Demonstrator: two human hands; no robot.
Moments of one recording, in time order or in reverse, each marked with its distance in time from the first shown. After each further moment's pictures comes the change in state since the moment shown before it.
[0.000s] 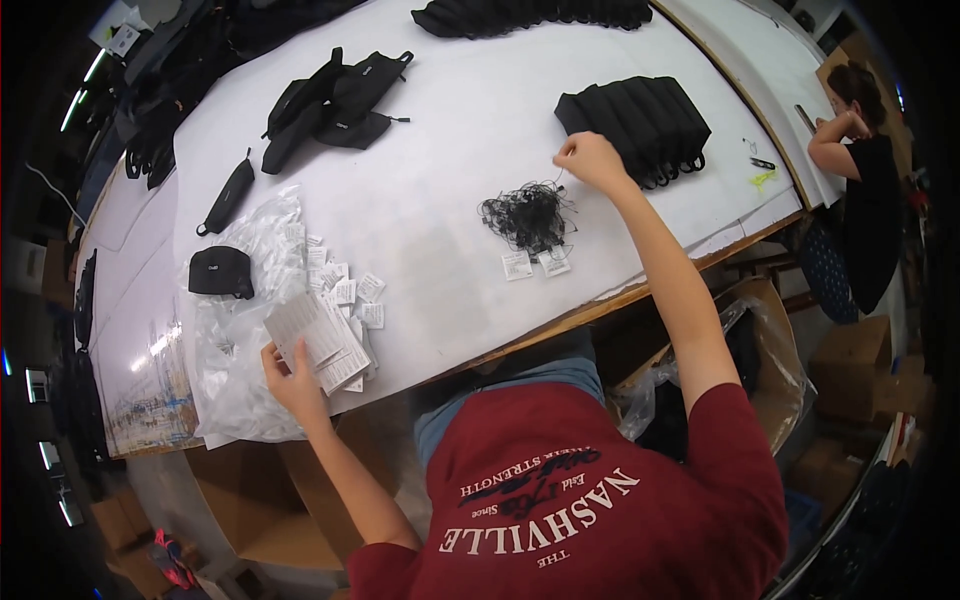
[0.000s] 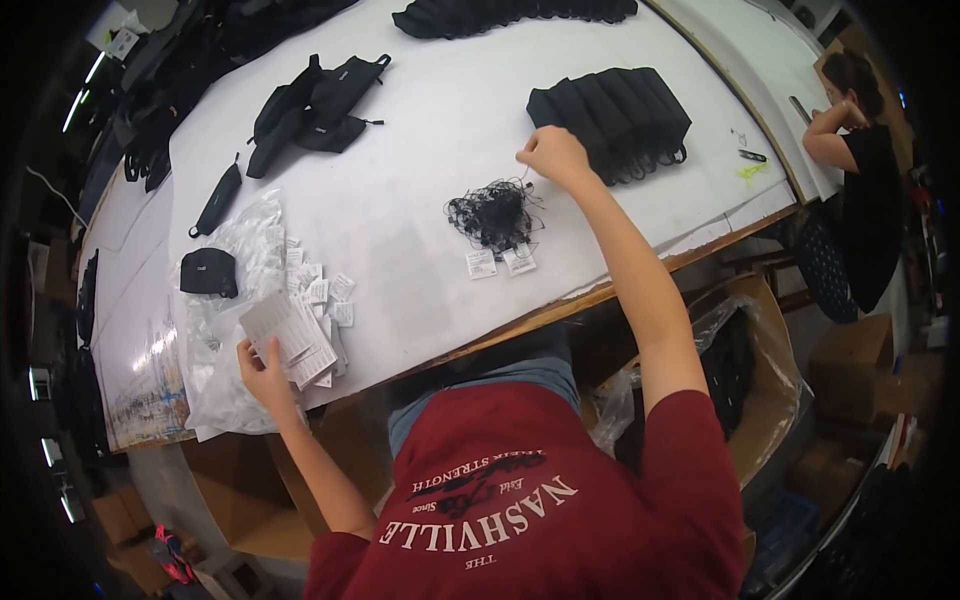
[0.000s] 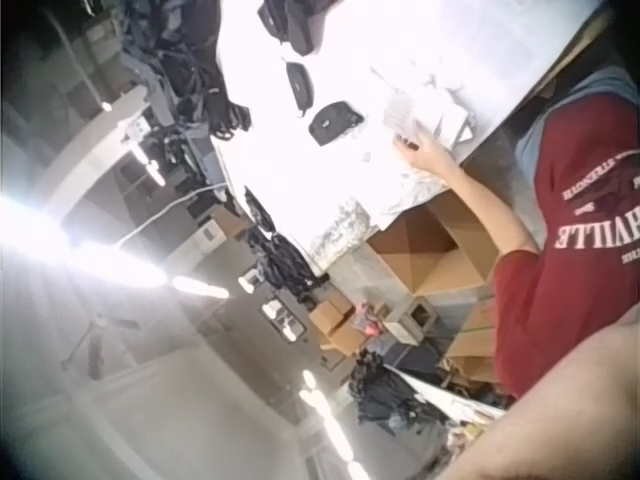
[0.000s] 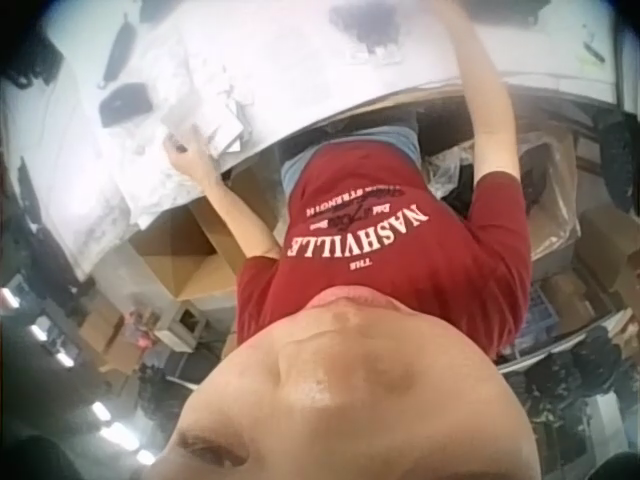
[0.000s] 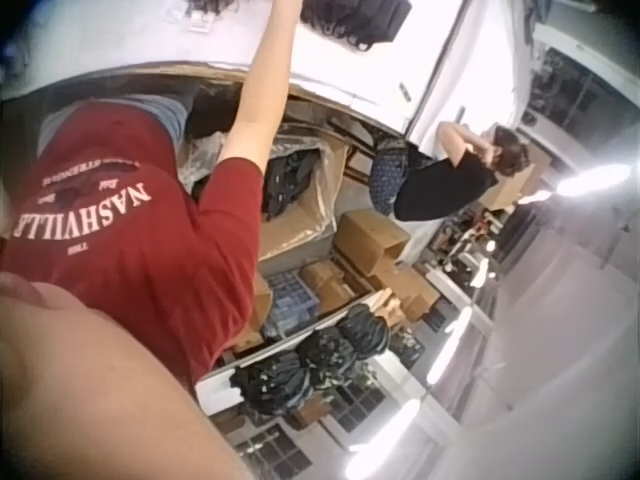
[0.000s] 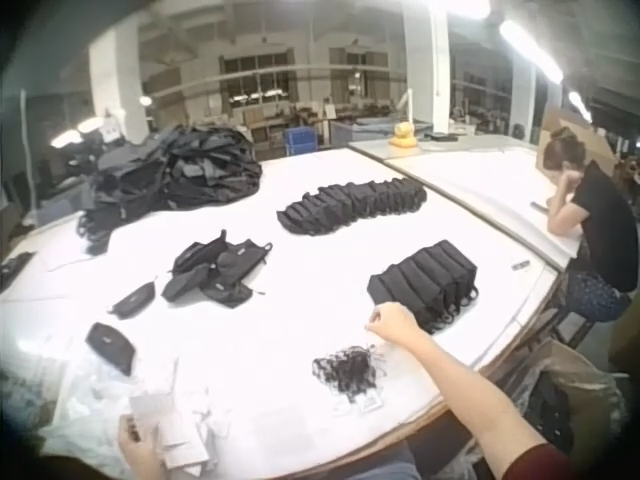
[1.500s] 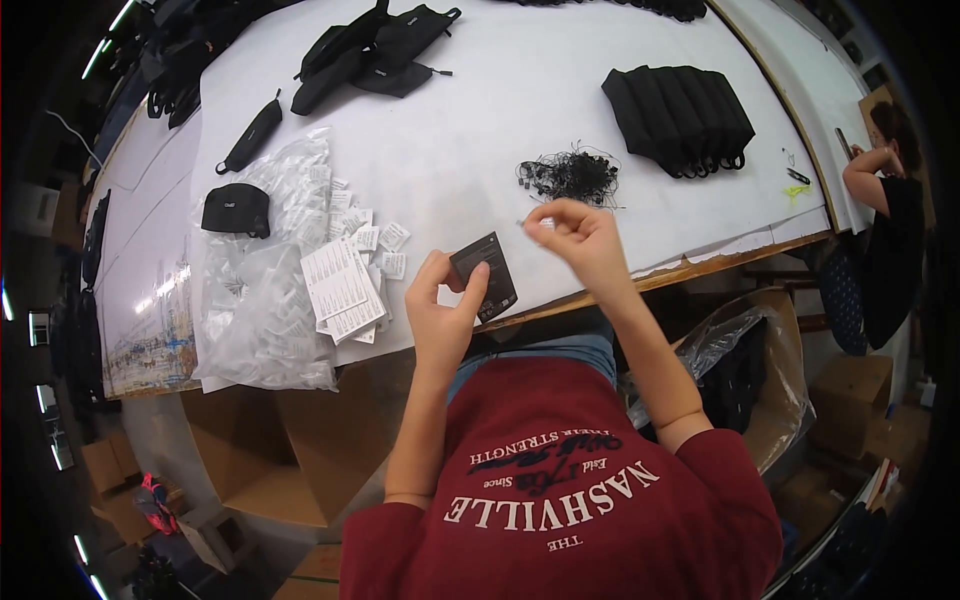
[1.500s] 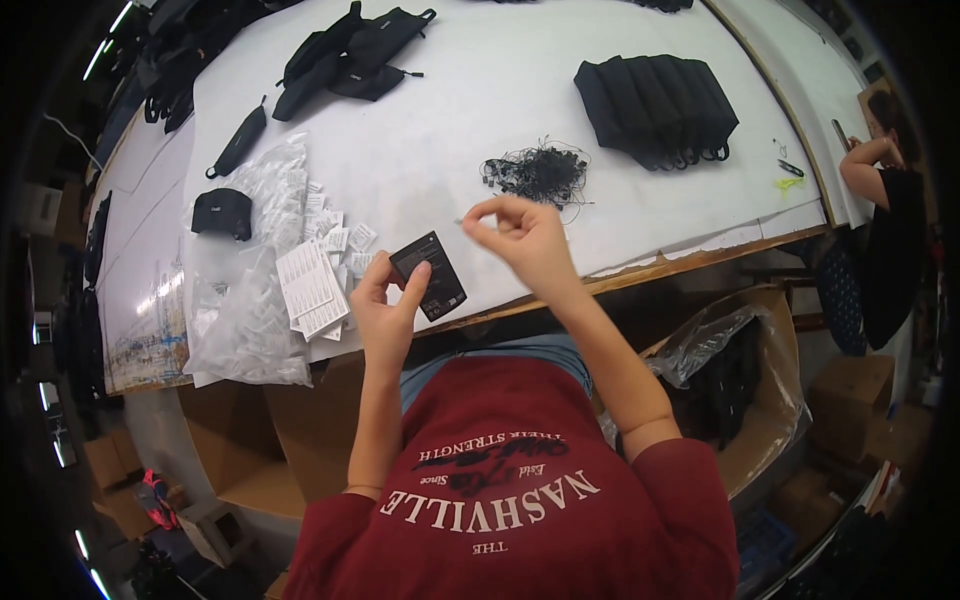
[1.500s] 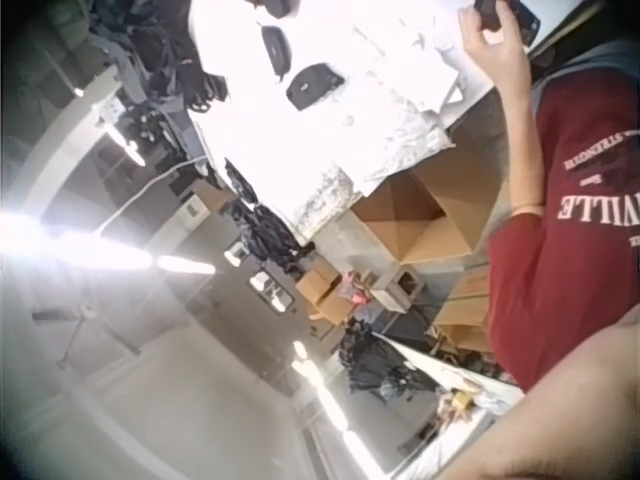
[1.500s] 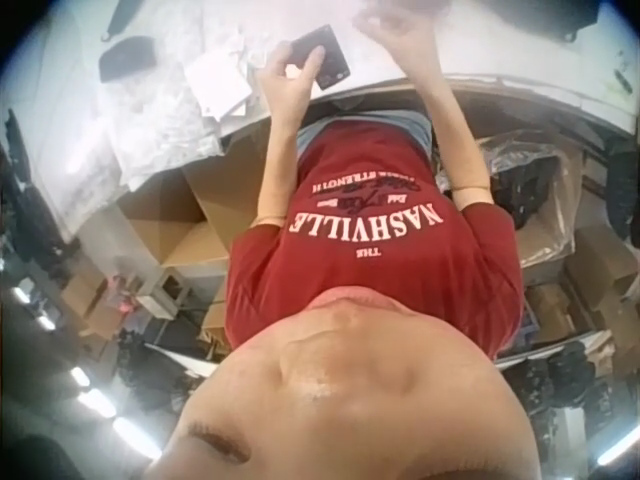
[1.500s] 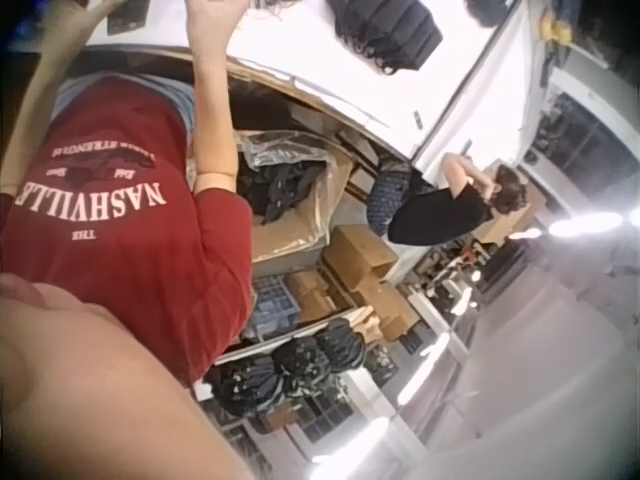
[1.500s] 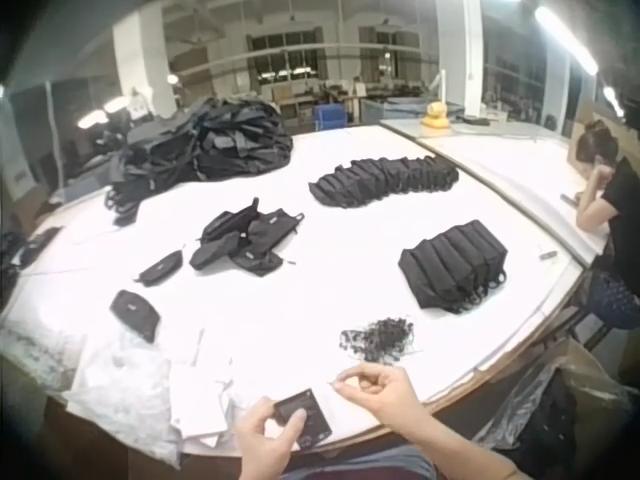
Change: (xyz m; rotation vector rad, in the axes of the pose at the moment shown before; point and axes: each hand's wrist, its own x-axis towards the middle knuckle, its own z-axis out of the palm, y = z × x) left_hand -0.072 0.128 0.084 -0.521 -0.462 0.091; right_hand -0.174 -0.117 0.008 1.084 -0.162 -0.058
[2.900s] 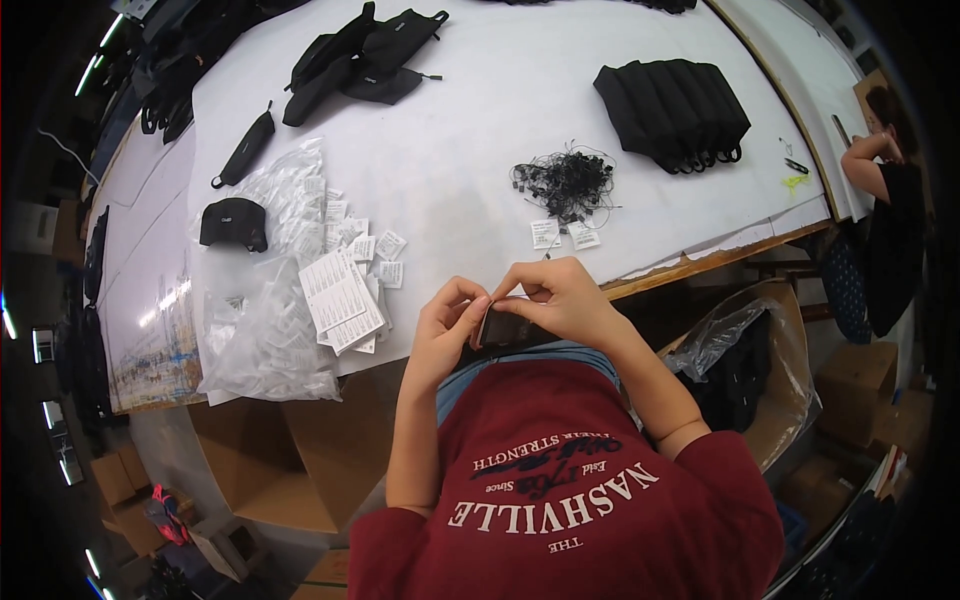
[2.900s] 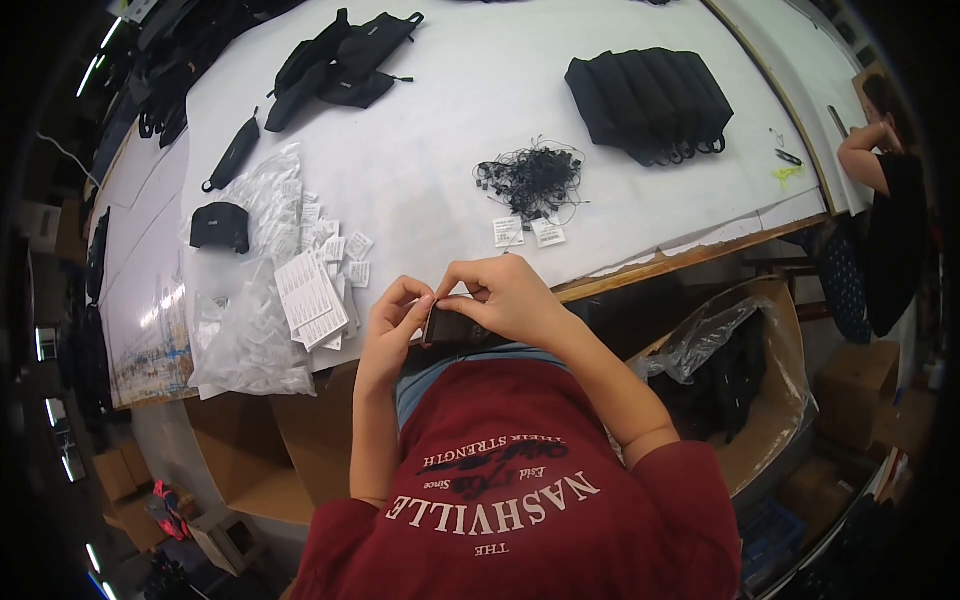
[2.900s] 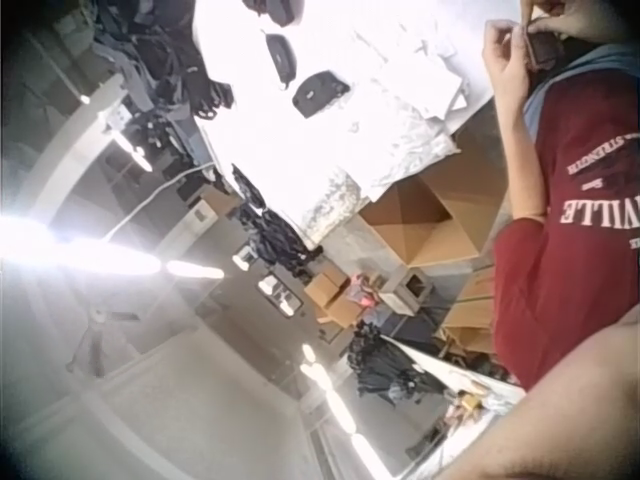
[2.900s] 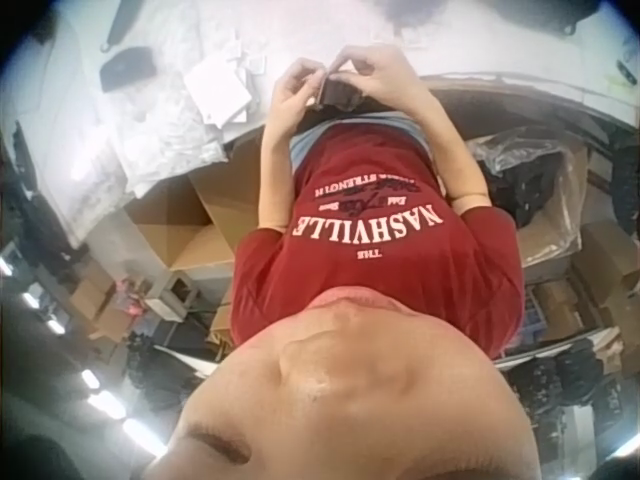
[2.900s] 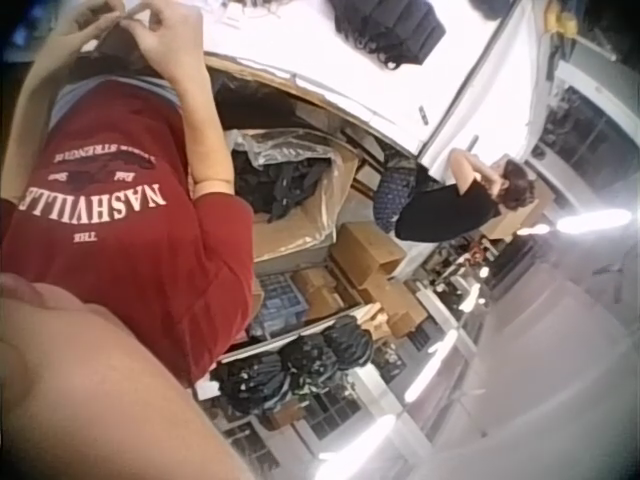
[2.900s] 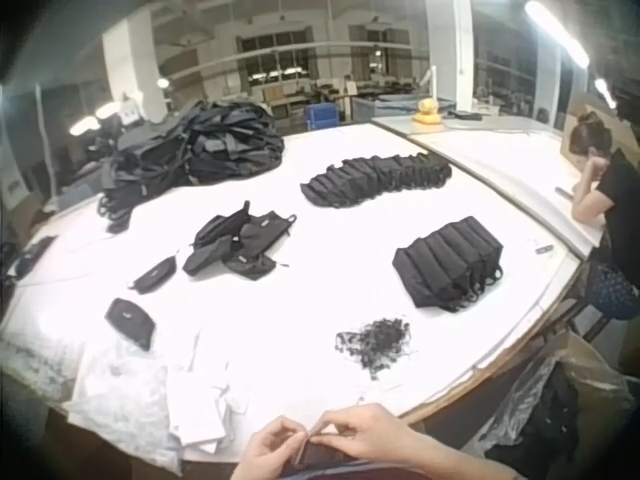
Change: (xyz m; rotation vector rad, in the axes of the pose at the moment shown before) left_hand -0.012 -0.014 -0.015 -0.476 -0.424 -0.442; right_hand -0.026 -0.002 0.009 -0.398 -0.348 -0.156
